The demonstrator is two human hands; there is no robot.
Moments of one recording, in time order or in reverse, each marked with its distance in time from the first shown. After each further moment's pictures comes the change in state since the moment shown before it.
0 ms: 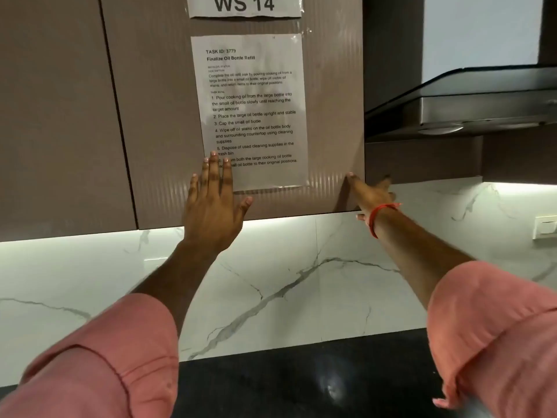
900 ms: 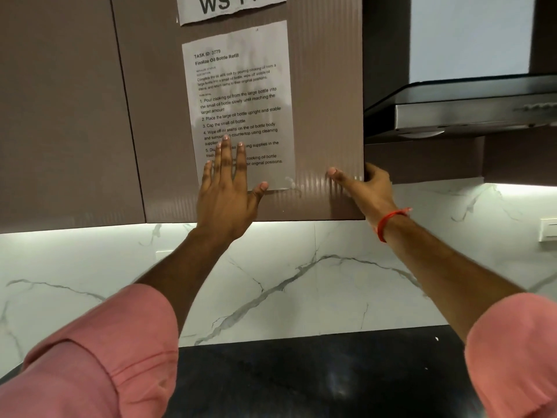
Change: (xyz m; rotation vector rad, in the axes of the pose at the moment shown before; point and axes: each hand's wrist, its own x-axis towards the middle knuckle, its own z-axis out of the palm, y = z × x) left_hand -0.003 0.064 -0.057 -0.031 0.026 -0.027; right_hand -0.035 -0.008 -0.053 0.123 -0.244 -0.410
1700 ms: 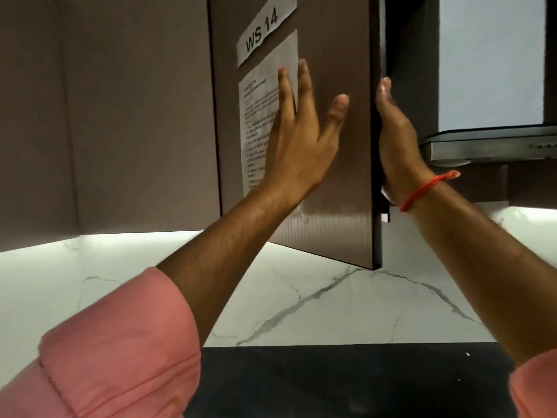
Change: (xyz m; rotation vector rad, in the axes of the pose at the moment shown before) left_hand -0.008 0.024 -0.223 -0.707 0.174 0.021; right_hand -0.131 -0.218 0.058 0.315 -0.231 -0.296
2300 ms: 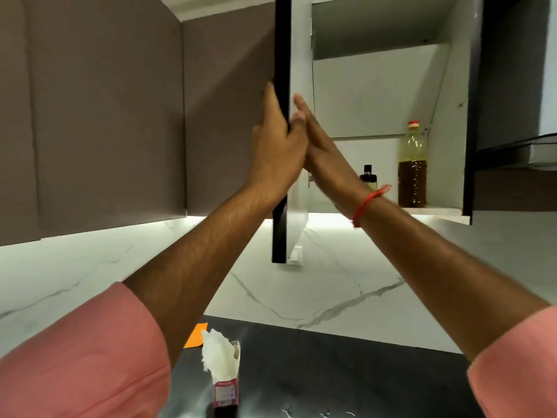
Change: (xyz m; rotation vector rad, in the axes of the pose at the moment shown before) left_hand -0.063 -0.012 -0.181 -0.094 0.177 -0.242; right_hand -0.059 -0.018 0.204 -0.090 -0.443 -0.198
